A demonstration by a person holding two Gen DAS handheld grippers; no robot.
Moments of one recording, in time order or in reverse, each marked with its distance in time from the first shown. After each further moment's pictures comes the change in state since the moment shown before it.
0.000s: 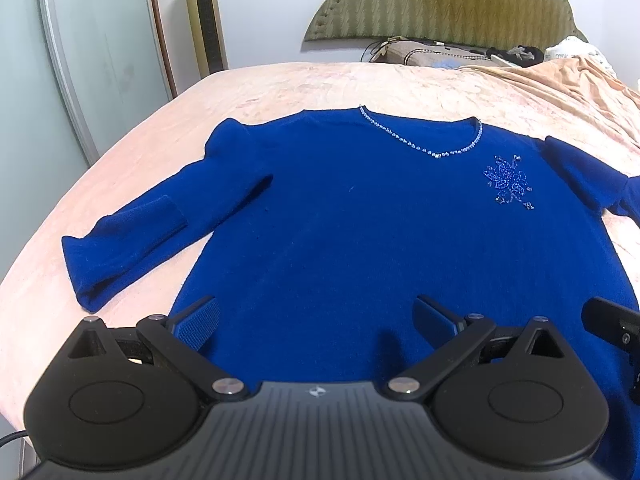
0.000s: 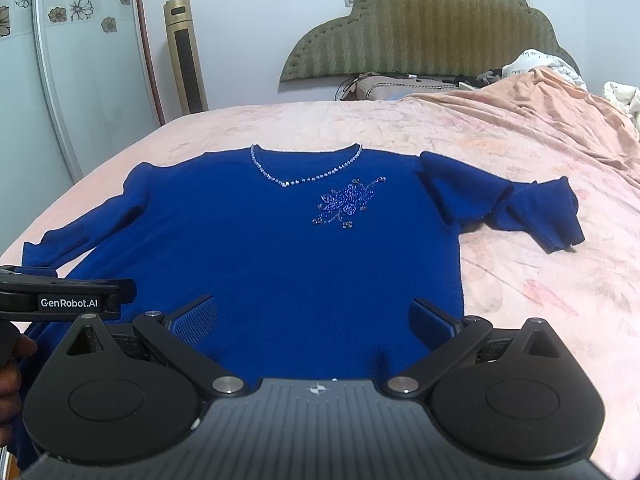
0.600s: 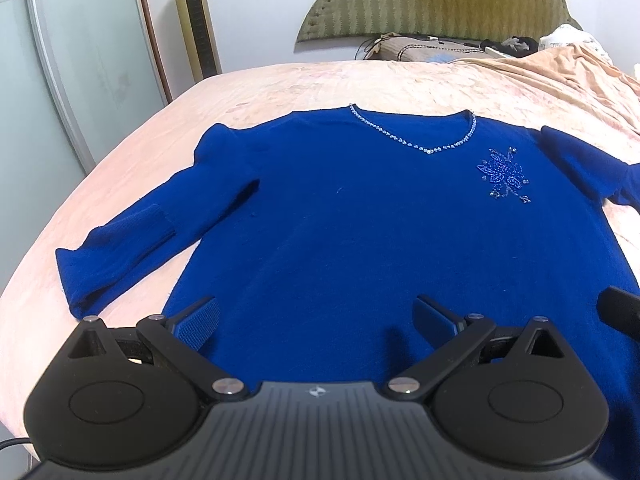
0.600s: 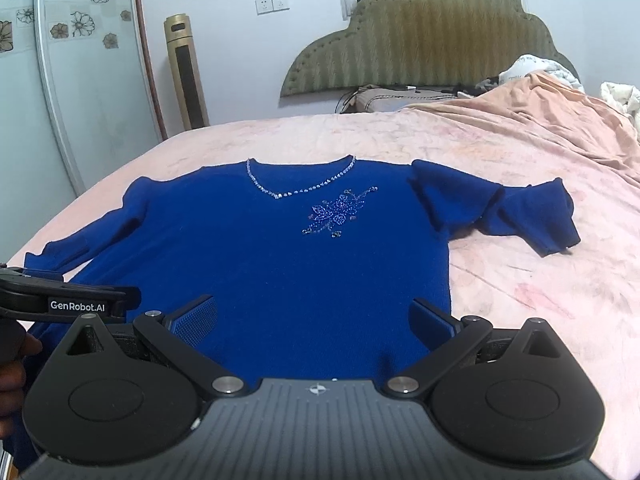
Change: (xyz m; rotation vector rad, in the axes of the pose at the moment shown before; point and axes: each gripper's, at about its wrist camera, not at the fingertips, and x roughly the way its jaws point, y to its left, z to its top) left arm 0.004 -0.013 0.002 0.040 -0.001 0.012; right arm -0.002 -0.015 -0.005 0.014 -0.050 0.020
